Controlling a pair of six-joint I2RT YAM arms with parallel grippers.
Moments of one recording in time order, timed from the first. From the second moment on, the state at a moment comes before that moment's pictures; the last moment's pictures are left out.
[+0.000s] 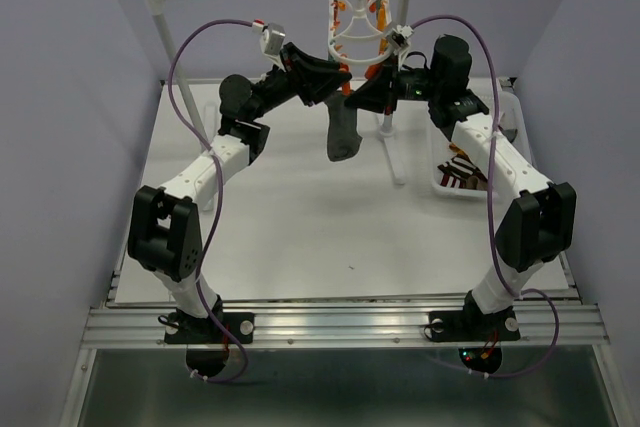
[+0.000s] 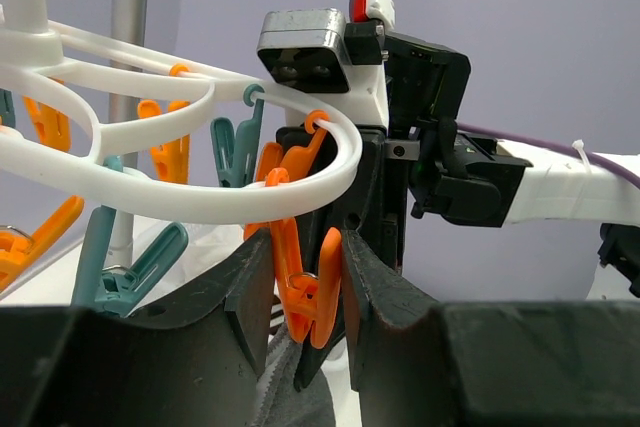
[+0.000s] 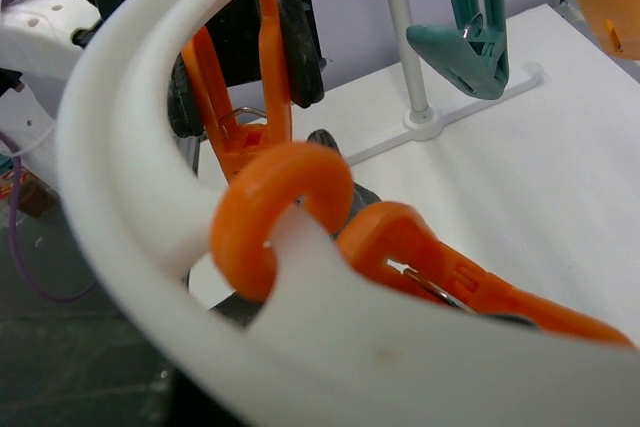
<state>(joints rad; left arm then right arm) -0.40 1.67 1.33 0.94 0.76 -0.75 0.31 1.71 1.59 0.10 -1.15 0.29</state>
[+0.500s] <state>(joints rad) -0.40 1.69 1.34 0.96 0.77 -0.77 0.32 1.71 1.60 0.10 -1.17 0.29</state>
